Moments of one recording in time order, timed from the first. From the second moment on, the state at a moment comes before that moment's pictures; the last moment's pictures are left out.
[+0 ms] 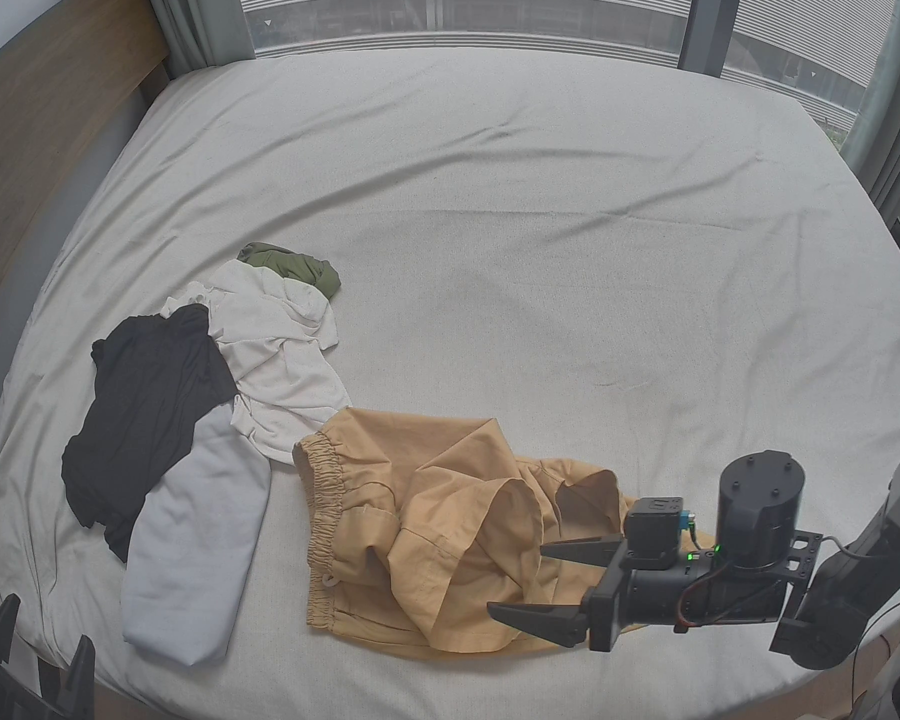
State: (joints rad) left arm 0.00 0.02 -0.02 0.00 -0.03 0.00; right arm 0.74 1.92 -0.36 -1.18 0.36 0.25
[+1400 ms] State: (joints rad) left arm 0.00 0.02 -0.02 0.00 -0.03 -0.01; right arm 0.82 2.24 -0.62 -1.37 0.35 0.39
